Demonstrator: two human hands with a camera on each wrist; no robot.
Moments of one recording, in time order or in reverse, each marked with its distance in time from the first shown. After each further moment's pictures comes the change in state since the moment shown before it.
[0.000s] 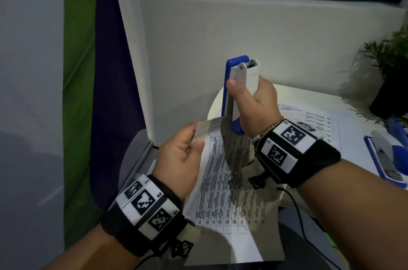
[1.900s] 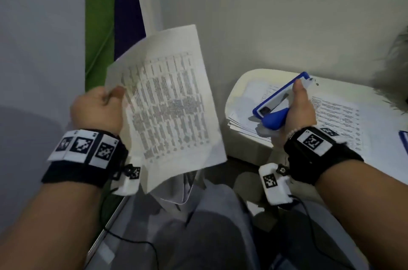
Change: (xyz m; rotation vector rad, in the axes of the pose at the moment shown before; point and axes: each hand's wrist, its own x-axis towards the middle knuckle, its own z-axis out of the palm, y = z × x) left_hand 0.054 -0.023 -0.136 0.729 0.529 -0.278; right_hand -0.005 0.071 -0.016 0.544 0.373 0.835
